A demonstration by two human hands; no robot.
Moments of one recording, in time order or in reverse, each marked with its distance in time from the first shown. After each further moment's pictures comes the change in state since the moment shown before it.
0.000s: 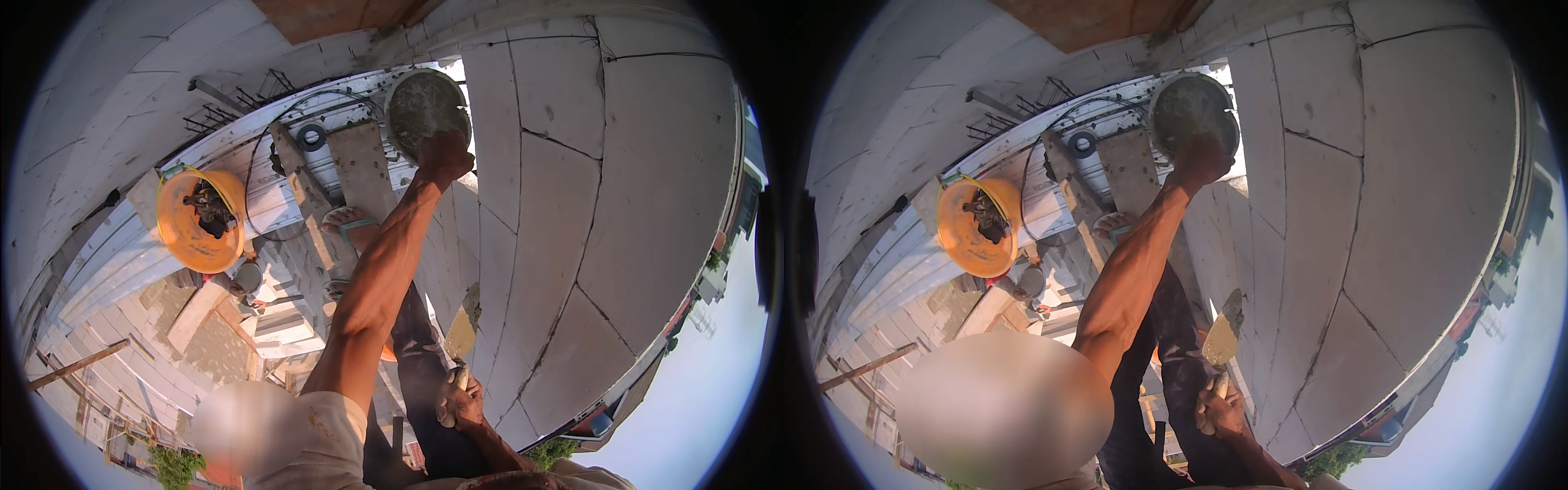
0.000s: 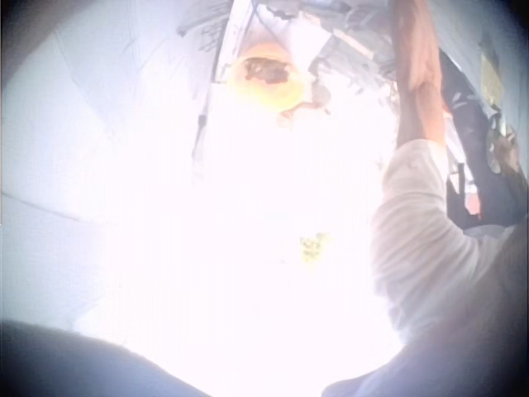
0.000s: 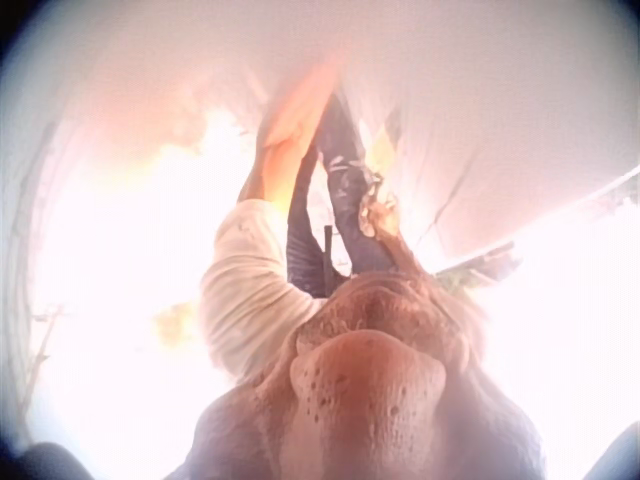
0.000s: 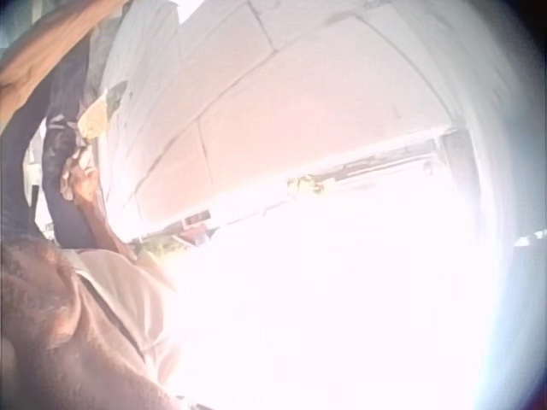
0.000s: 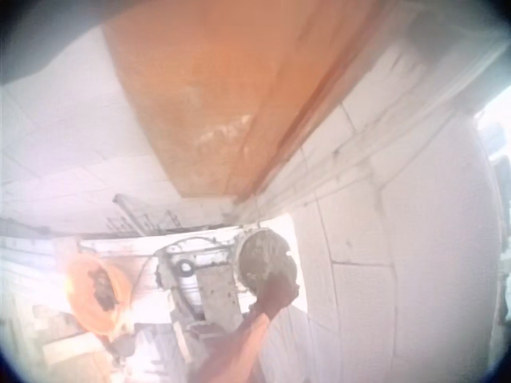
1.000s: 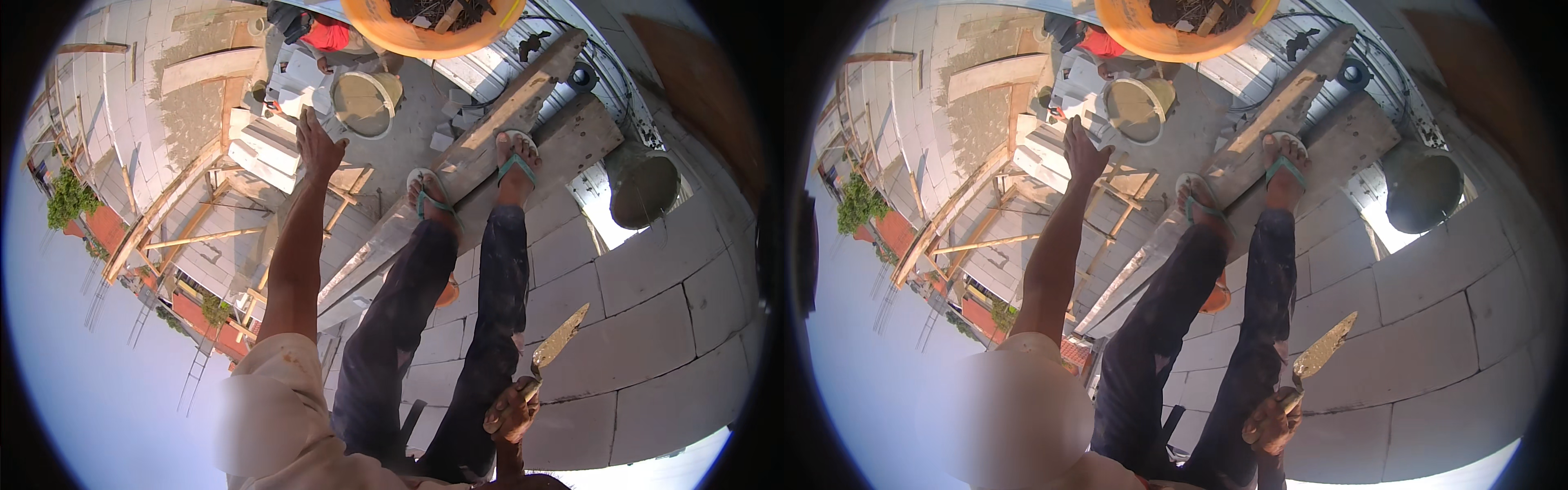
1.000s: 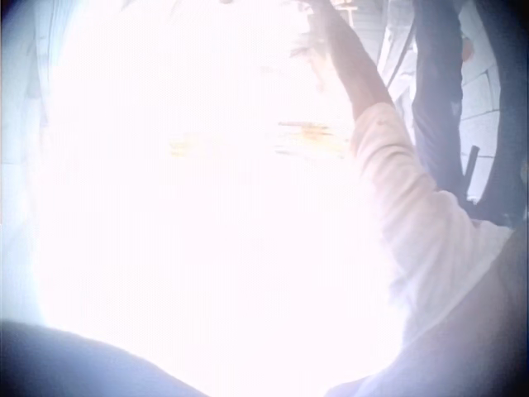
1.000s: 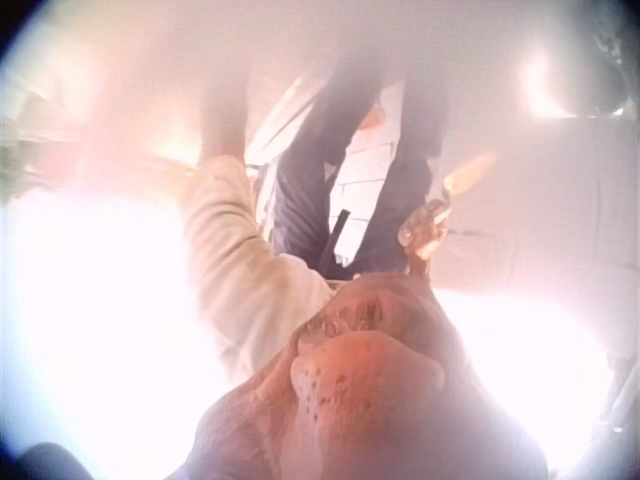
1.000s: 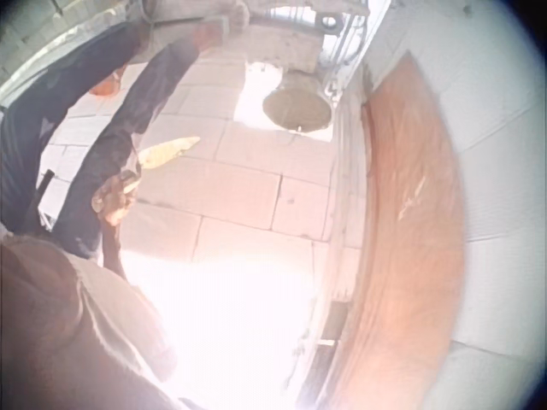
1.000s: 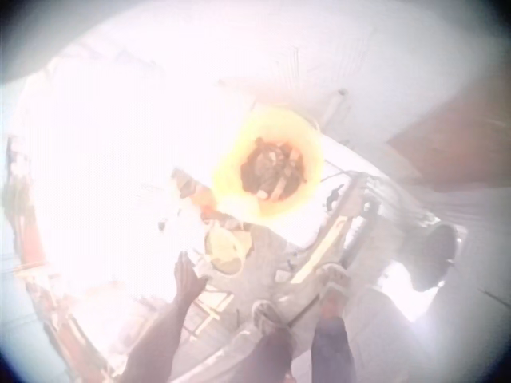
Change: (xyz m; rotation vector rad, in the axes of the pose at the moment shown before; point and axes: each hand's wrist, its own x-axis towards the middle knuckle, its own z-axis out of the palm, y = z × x) left_hand -0.527 -0.438 0.067 0.044 0.735 -1.174; right_hand 0.015 -0.023 0.014 -0.677 -0.003 0.000
